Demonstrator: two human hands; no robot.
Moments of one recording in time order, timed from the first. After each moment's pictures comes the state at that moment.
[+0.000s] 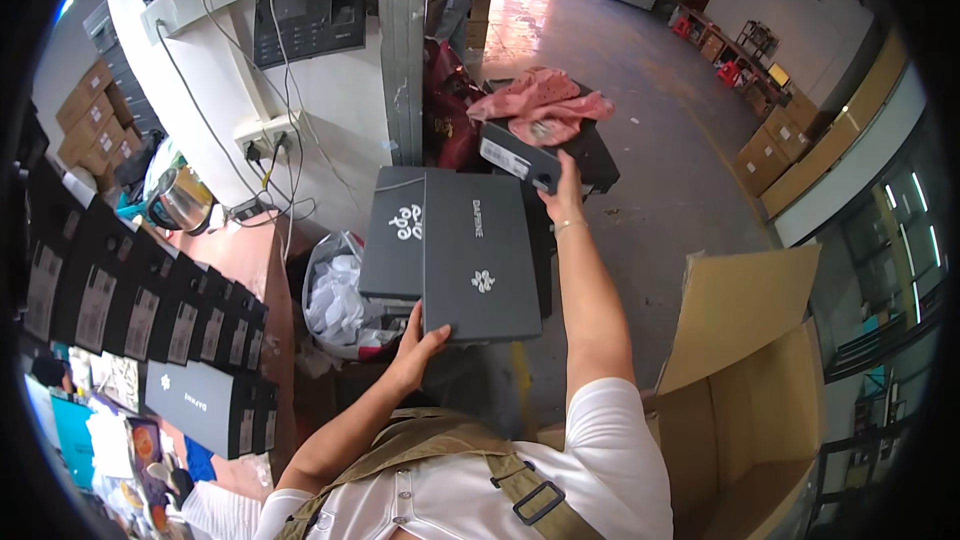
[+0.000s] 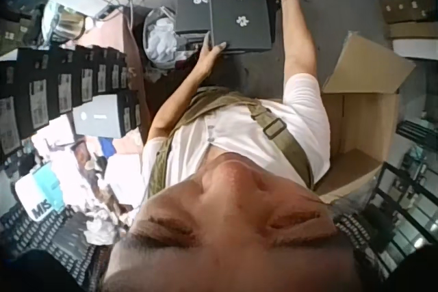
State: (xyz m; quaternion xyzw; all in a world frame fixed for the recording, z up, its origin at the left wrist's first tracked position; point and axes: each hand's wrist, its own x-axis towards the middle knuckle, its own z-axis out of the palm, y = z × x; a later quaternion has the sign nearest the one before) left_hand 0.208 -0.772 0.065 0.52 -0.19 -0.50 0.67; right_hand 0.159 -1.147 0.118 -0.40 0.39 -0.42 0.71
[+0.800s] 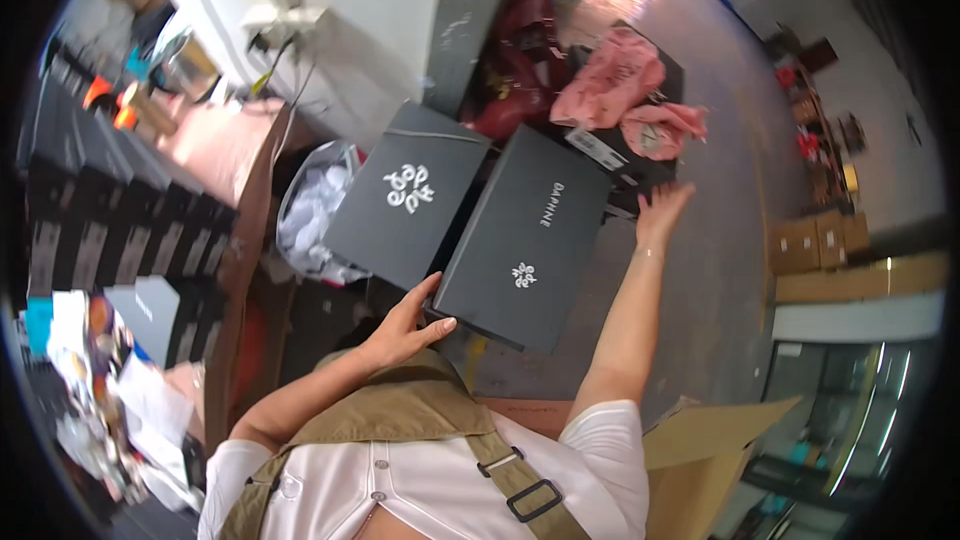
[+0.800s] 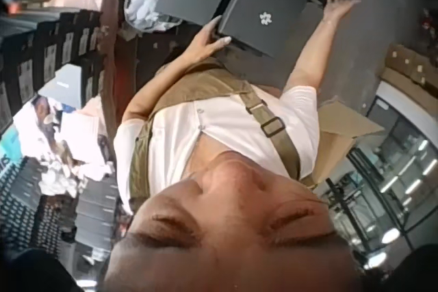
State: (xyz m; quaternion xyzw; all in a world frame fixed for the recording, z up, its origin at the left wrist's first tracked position) left_hand 0.209 -0.845 0.055 0.66 -0.28 -0.40 0.57; right_hand 0.133 -1.301 0.093 -0.45 0.38 -0.47 0.66
